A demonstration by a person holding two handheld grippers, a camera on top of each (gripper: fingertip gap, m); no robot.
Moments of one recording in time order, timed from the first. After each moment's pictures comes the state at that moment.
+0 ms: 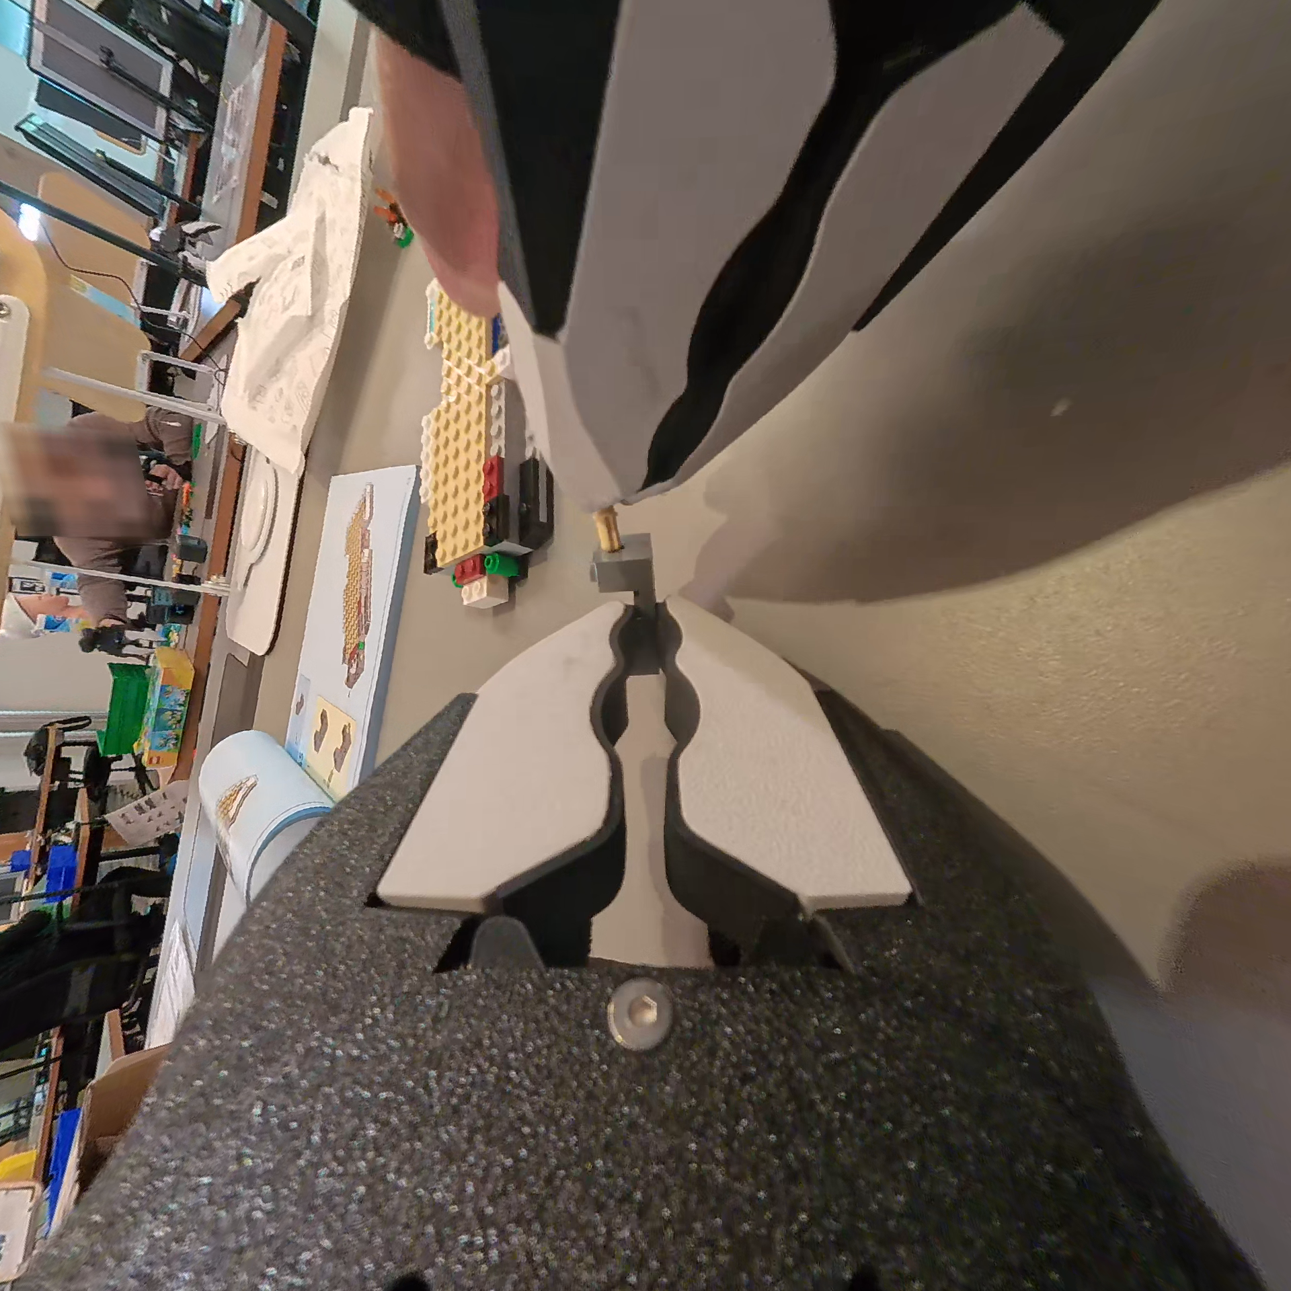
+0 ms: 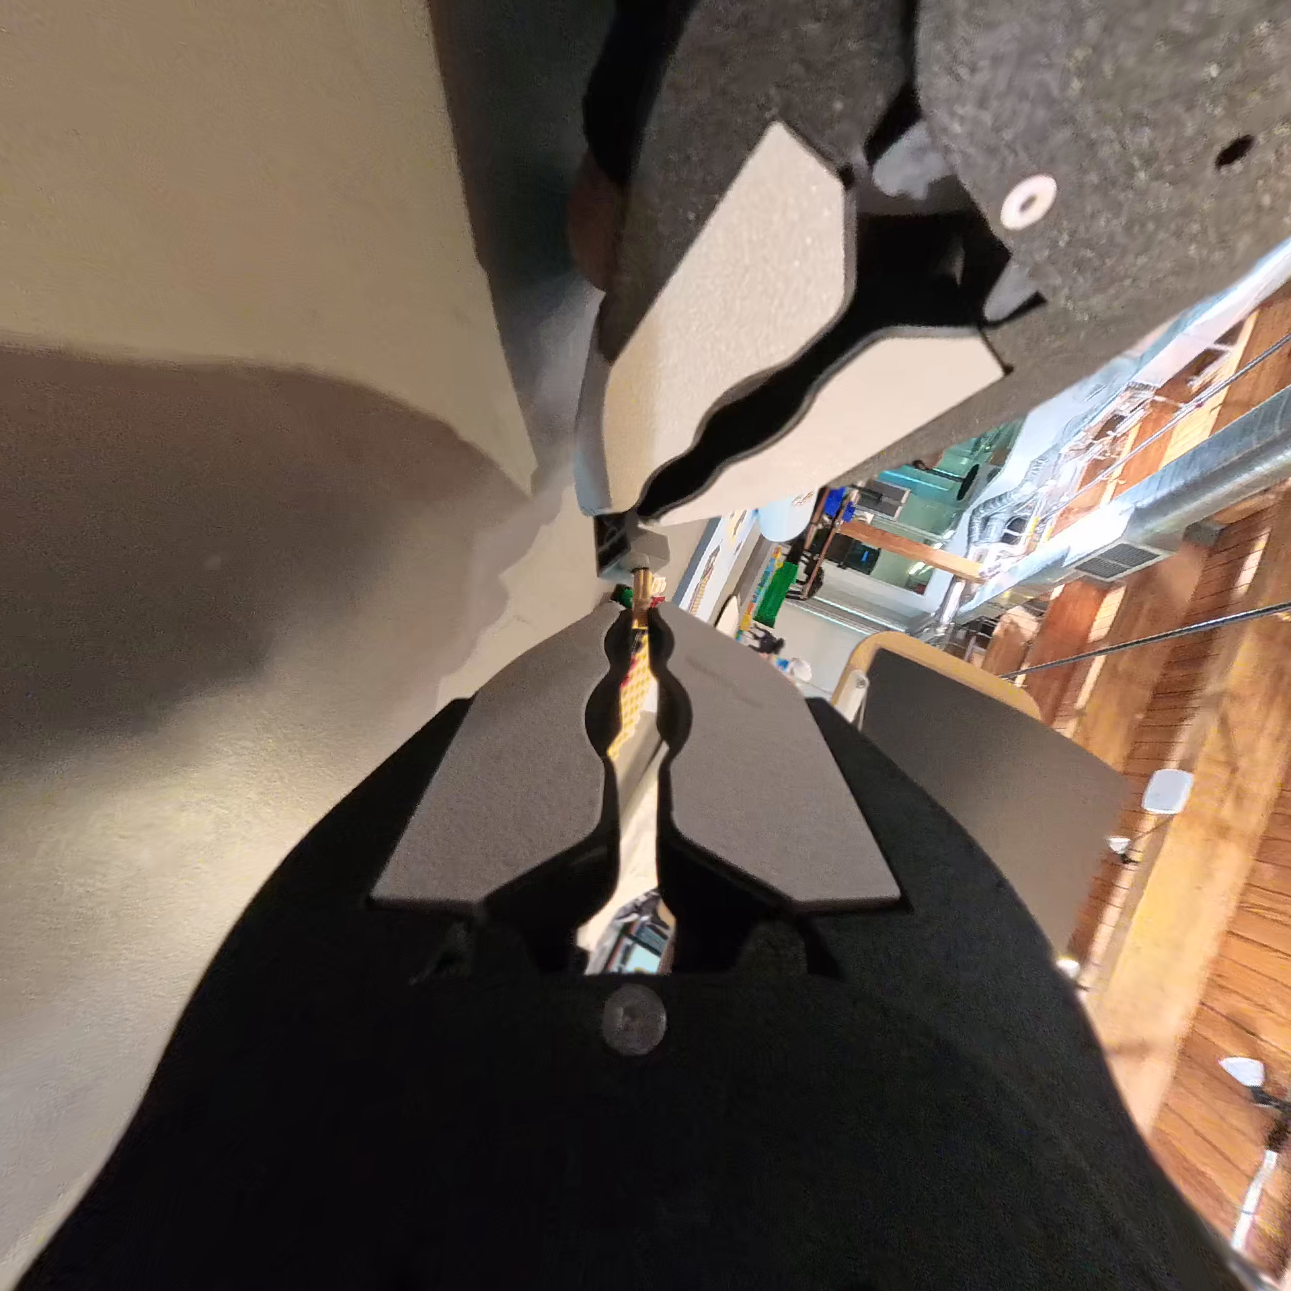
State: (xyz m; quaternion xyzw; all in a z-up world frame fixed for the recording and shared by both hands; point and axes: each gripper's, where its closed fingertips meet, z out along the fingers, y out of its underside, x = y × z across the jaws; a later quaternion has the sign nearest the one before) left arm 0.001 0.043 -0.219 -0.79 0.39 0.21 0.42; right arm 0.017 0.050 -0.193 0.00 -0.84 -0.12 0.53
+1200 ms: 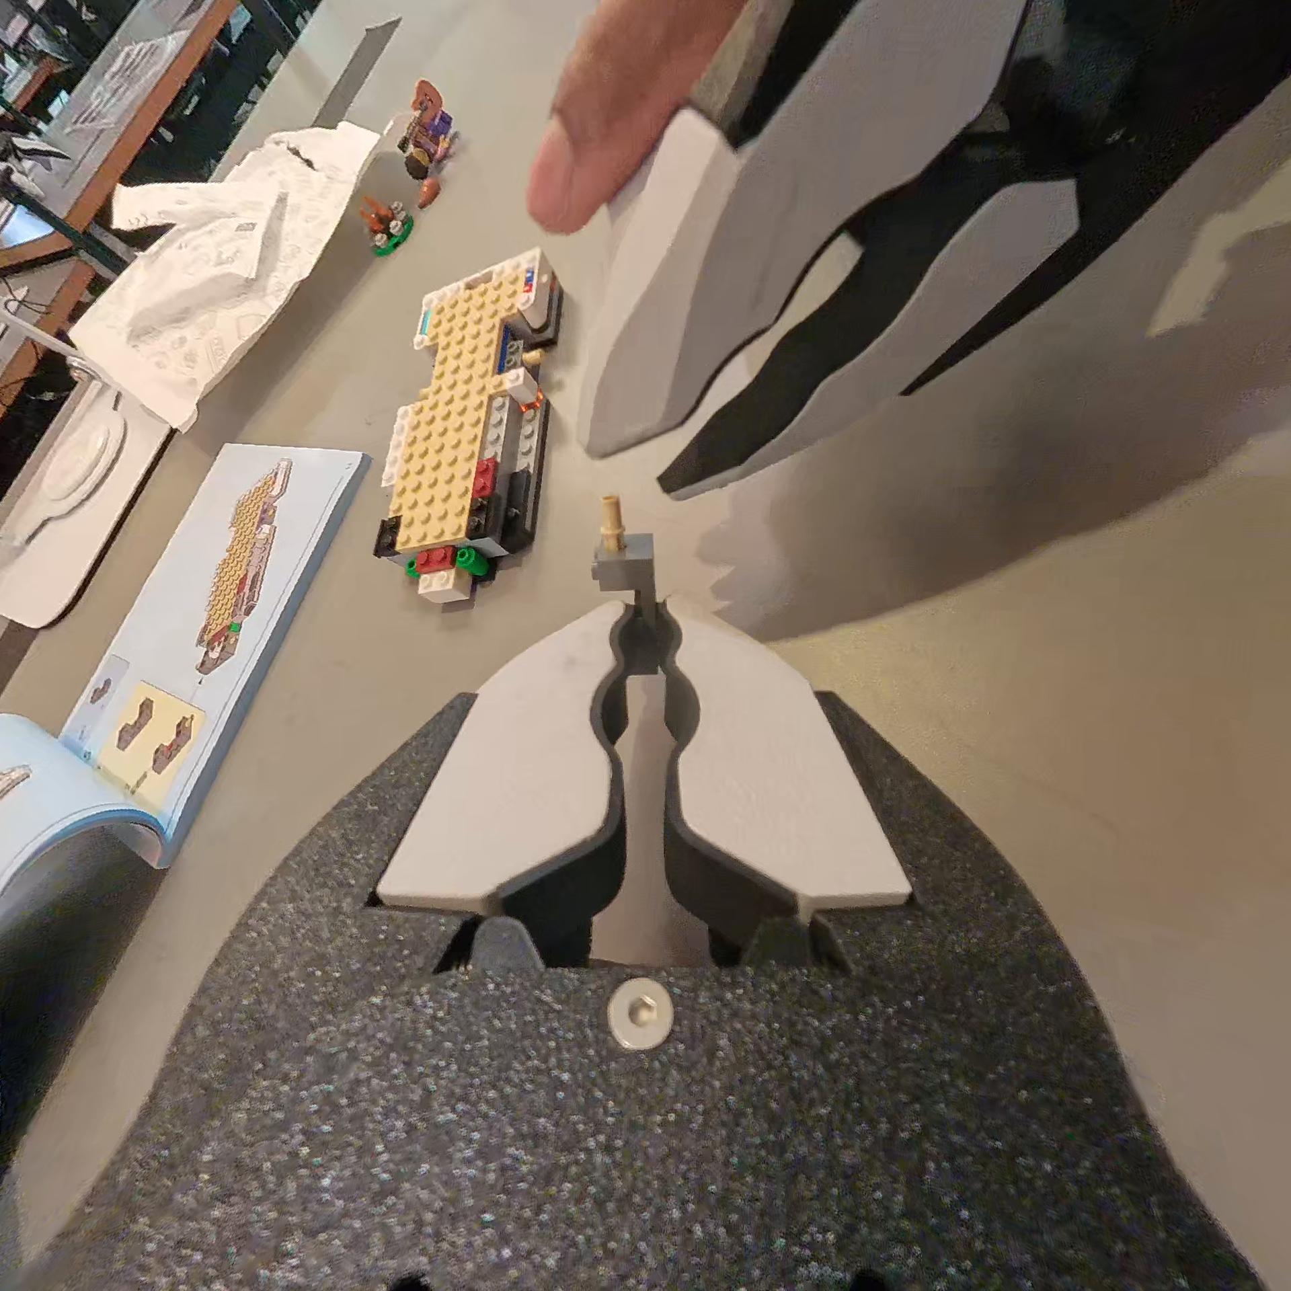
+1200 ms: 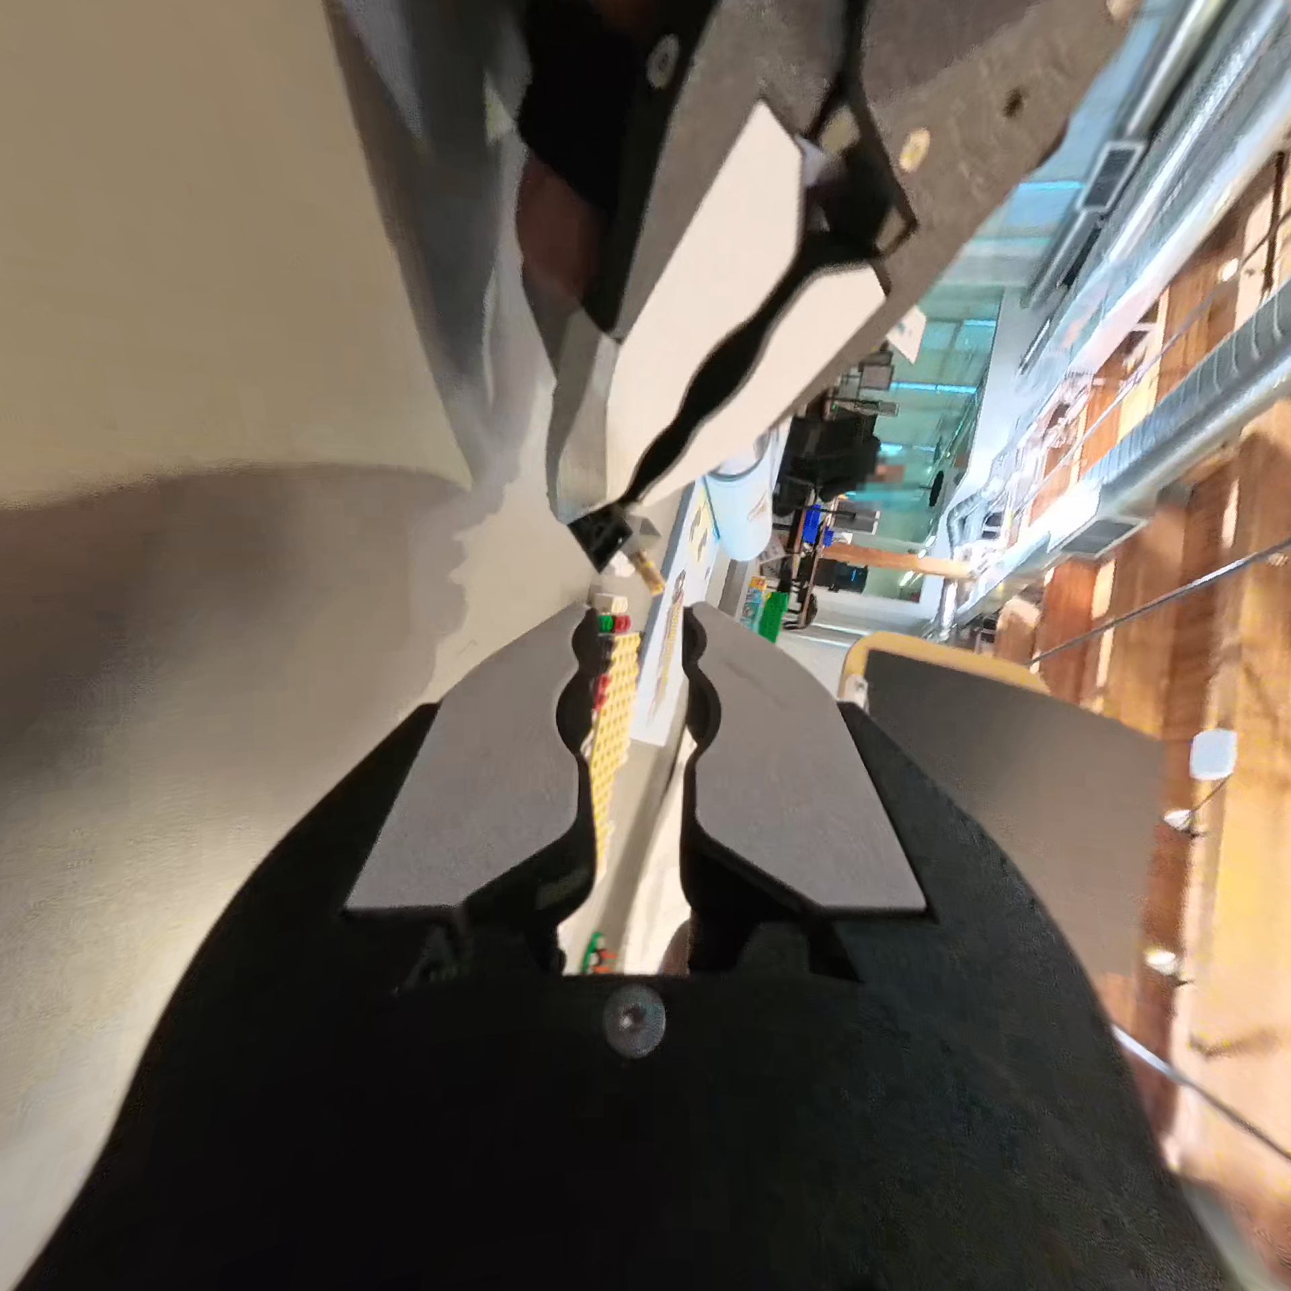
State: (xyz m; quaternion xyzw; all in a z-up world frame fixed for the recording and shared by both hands) left arm 0.004 0.037 -0.204 -0.82 0.31 0.05 0.47; right arm 0.018 0.048 -0.174 -0.04 -0.82 -0.03 0.57
